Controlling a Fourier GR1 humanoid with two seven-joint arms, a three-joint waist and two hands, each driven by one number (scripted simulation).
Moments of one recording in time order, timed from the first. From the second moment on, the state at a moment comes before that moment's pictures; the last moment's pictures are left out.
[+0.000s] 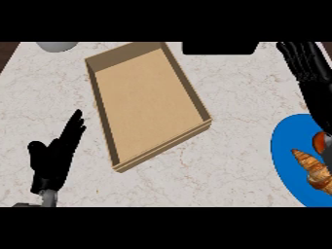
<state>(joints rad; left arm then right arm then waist) 0.00 0.31 -0.24 -1.58 0.16 0.26 0.19 -0.40 -0.55 0.18 -1.63 -0.30 -0.03 -0.17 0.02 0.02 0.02</state>
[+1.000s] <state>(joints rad) 0.04 0.42 -0.16 -1.56 0.05 0.27 0.07 0.02 -0.38 -0.34 -1.46 -0.08 -0.69 -0.59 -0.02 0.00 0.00</state>
